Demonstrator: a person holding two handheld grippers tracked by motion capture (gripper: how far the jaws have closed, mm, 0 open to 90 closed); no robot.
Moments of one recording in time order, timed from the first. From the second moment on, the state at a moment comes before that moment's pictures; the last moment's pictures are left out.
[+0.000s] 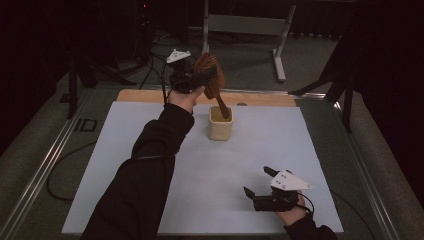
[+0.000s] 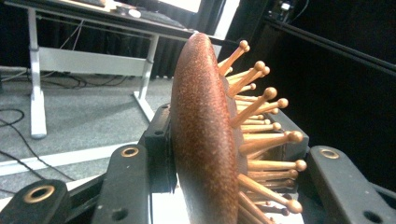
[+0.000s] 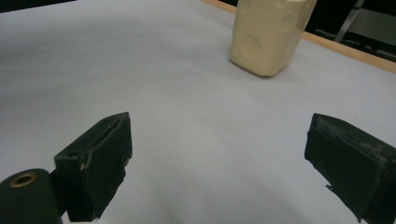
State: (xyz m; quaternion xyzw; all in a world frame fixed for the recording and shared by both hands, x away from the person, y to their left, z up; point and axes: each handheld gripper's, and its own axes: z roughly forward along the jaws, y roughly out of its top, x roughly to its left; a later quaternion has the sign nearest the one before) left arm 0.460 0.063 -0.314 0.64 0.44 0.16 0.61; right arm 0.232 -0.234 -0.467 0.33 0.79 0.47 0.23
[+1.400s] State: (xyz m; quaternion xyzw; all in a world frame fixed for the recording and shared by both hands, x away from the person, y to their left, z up) left arm 0.480 0.053 -0.378 0.66 0.46 0.12 0.58; right arm 0.233 -0.235 -0.469 0.33 0.79 0.47 0.22
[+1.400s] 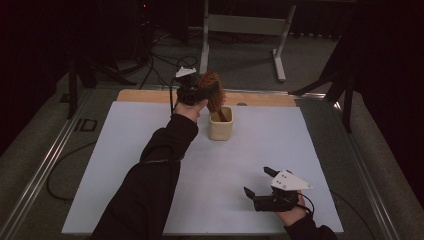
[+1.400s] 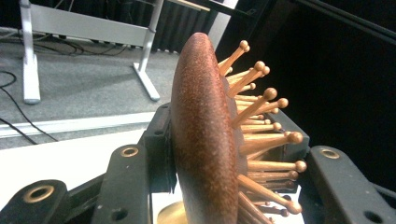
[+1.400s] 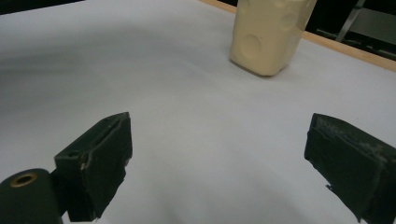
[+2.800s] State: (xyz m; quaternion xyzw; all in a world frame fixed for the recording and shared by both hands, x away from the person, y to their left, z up) left arm 0.484 0.058 -0.405 0.67 0.47 0.11 0.56; right arm 0.234 -0.235 -0.471 0.33 0.79 0.46 0.22
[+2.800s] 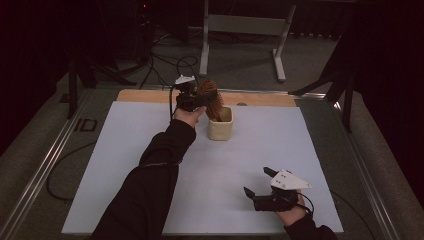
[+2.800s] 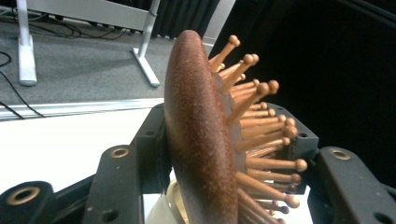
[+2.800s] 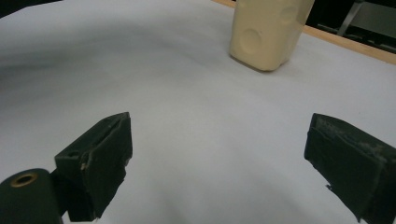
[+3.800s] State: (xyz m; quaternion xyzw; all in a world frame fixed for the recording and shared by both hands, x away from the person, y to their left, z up) left arm 0.477 0.081 -0.391 0.70 0.45 0.11 0.55; right arm 0.234 -0.235 -0.470 0.33 0.79 0.46 0.22
